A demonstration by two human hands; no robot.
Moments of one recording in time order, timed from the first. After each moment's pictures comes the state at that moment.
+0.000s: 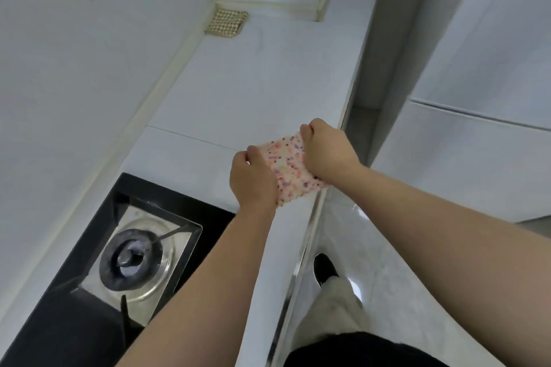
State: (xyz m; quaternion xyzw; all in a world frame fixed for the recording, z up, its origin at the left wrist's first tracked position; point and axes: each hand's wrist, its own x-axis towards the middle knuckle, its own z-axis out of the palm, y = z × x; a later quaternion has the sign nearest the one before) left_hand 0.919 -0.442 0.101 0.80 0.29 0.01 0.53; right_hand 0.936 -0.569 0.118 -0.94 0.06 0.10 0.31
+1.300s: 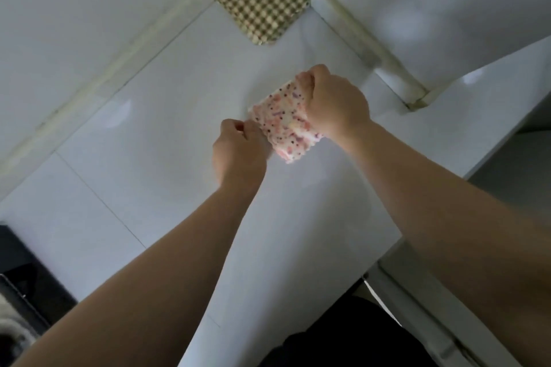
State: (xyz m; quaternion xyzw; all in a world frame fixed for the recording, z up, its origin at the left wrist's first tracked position) left_hand 1.328 -0.448 0.011 0.78 0.47 -0.09 0.40; right_hand 1.445 -0.573 0.003 -0.97 -0.15 0.12 0.14
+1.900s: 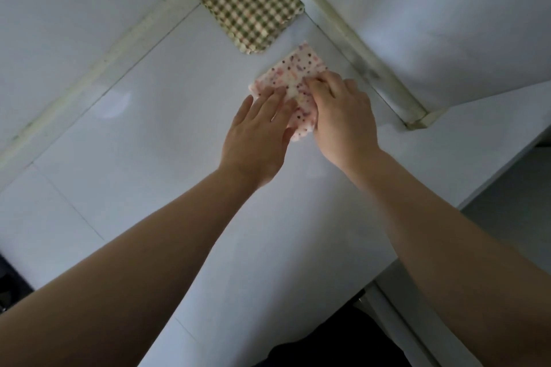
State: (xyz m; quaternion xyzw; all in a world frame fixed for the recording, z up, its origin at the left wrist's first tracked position) left_hand 1.380 -0.455 -0.005 0.98 0.00 -0.11 0.14; right_hand 1.457 -0.608 -0.023 -0.96 -0.27 0.01 0.12
